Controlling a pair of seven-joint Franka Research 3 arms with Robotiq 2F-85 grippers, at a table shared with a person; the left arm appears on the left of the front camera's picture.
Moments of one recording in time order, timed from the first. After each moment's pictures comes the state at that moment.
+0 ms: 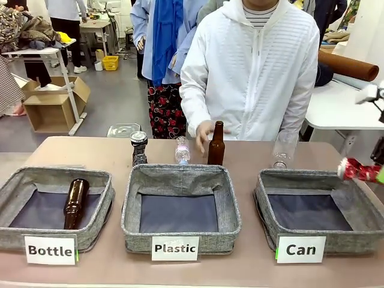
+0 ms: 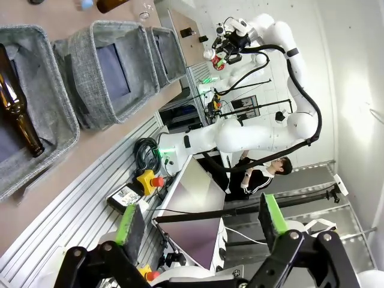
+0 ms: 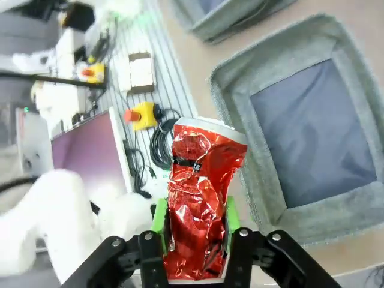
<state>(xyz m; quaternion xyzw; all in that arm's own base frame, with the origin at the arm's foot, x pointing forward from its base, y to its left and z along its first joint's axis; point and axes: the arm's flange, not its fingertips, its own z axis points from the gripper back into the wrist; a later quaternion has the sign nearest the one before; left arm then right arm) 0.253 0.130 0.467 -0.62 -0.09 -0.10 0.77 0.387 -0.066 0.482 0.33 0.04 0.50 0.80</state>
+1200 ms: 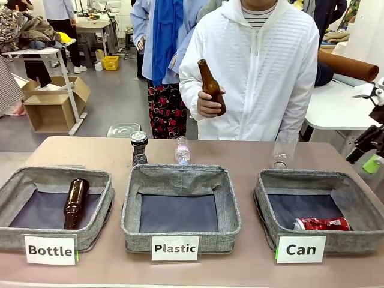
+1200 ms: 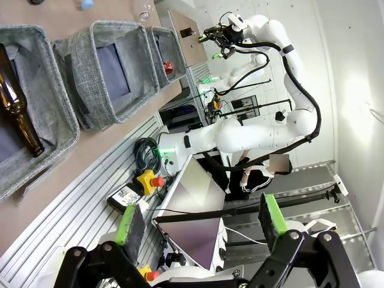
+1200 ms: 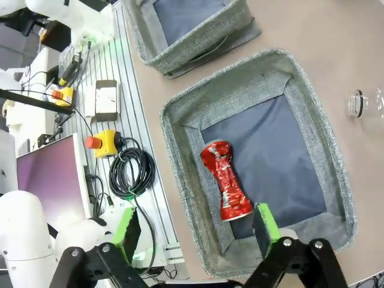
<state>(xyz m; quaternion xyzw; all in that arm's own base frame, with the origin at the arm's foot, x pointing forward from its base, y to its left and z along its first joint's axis) 0.253 0.130 0.467 -0.62 -0.09 -0.10 0.77 0.417 -0.070 0.468 0.31 -0.06 0.51 0.80</state>
